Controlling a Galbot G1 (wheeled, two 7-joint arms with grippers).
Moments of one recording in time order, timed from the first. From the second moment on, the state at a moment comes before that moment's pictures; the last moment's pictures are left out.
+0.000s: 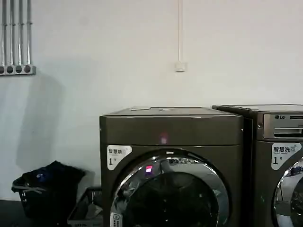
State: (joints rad) left arm 1.47 -1.25 -0.84 -2.29 -0.41 0.59 0.46; right arm -0.20 1.13 -0.56 1.16 0.99 0.17 -1.01
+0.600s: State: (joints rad) left arm 1.36 -1.13 -0.82 -1.97 -0.37 0.18 0.64; right arm -0.21 0.99 -0.62 1.31 1.05 0.17 -1.03
